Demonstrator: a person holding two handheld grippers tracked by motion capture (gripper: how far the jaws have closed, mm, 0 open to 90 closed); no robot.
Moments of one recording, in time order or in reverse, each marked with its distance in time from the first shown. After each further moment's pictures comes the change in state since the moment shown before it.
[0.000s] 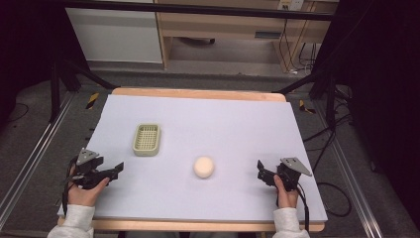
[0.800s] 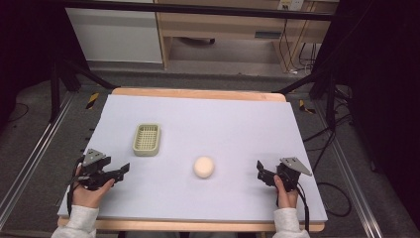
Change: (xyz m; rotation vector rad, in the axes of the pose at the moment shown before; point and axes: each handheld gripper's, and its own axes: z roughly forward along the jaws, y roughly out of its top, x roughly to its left) left arm -0.020 0.006 -0.001 -0.008 -0.037 0.040; right arm 0.000 0.000 0.001 0.008 0.015 -0.004
